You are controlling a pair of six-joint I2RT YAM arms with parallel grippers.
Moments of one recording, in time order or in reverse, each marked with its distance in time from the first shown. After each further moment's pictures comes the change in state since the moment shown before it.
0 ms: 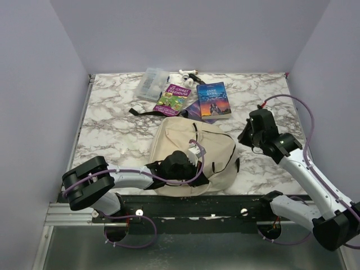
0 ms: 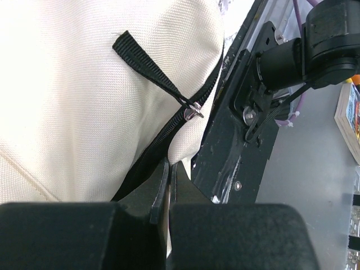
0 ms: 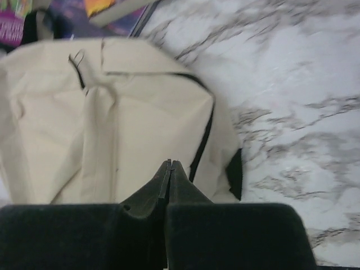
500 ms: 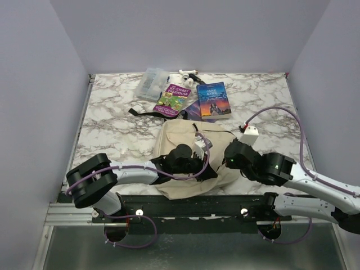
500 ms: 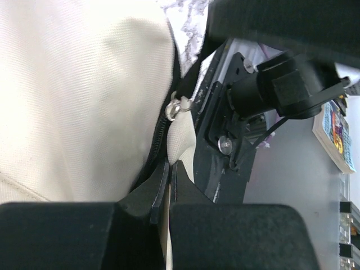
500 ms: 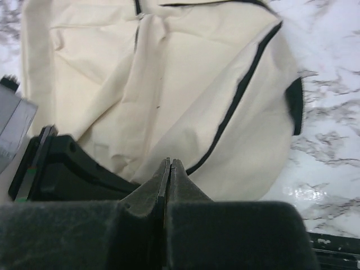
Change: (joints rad) left arm 0.006 0.039 0.138 0.003 0.064 0.020; right arm 0.664 -0.109 -0.041 -0.131 0.319 0.277
